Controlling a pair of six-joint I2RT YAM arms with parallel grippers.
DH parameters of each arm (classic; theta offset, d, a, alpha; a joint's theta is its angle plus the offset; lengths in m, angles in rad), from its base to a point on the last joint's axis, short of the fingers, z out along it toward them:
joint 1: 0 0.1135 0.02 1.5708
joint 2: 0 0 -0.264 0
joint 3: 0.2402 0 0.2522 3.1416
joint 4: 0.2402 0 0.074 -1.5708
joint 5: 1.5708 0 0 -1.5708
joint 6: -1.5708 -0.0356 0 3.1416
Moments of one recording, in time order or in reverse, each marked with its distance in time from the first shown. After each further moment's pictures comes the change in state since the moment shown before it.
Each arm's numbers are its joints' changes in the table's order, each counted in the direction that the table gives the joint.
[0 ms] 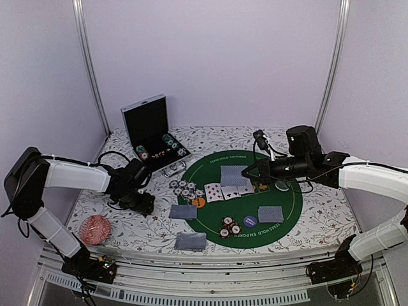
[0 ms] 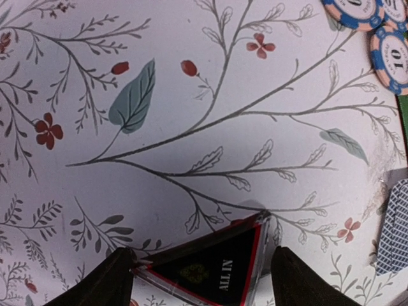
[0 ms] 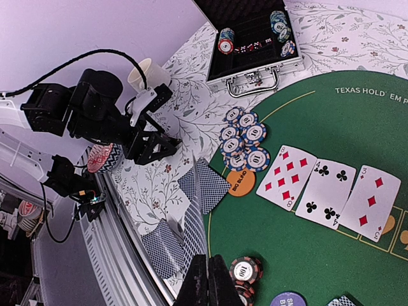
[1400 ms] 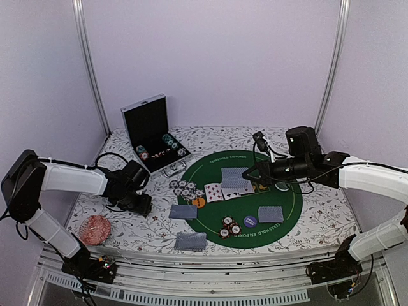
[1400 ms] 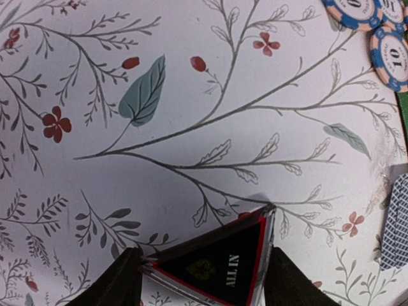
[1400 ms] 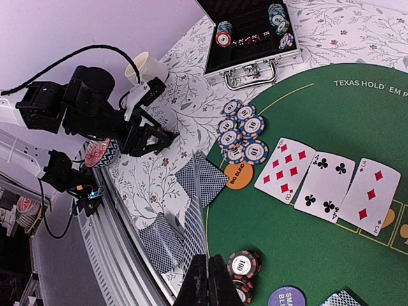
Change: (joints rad) left arm -0.001 0.036 -0.044 -0.037 -0.003 0.004; right arm 0.000 0.000 0.000 0.029 -0.002 0.011
